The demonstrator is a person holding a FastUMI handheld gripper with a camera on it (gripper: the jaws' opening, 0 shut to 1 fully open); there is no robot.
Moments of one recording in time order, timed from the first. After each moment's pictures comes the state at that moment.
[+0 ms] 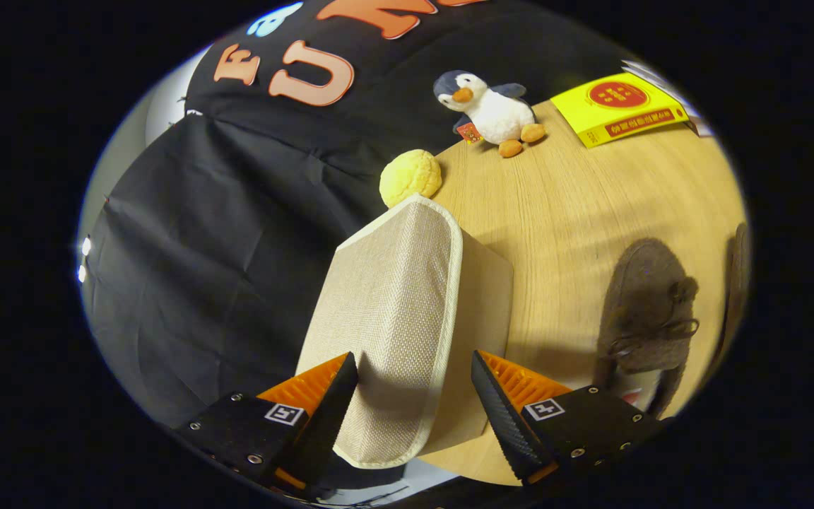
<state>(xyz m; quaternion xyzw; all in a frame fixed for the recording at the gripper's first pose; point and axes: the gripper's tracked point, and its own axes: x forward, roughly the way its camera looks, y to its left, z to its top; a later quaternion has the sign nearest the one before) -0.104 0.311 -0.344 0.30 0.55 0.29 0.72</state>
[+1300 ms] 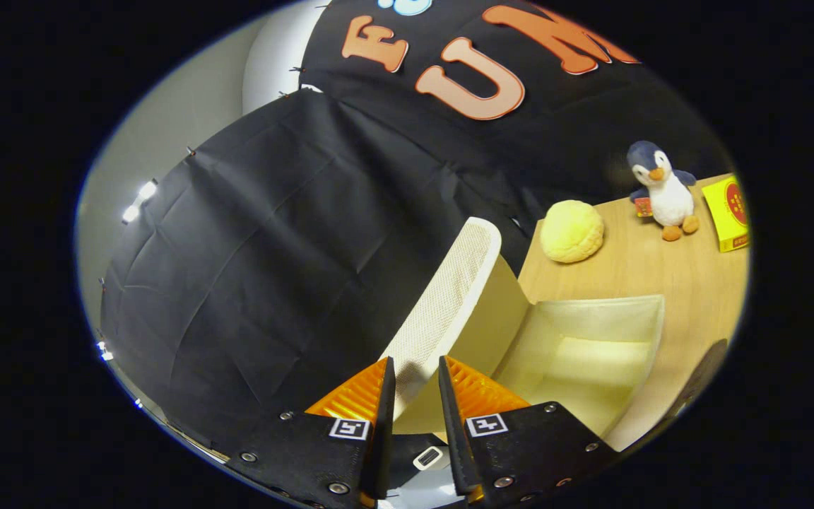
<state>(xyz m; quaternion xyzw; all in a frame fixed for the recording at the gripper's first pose) -0.097 0.467 -0.140 0.27 0.43 0.47 0.72</state>
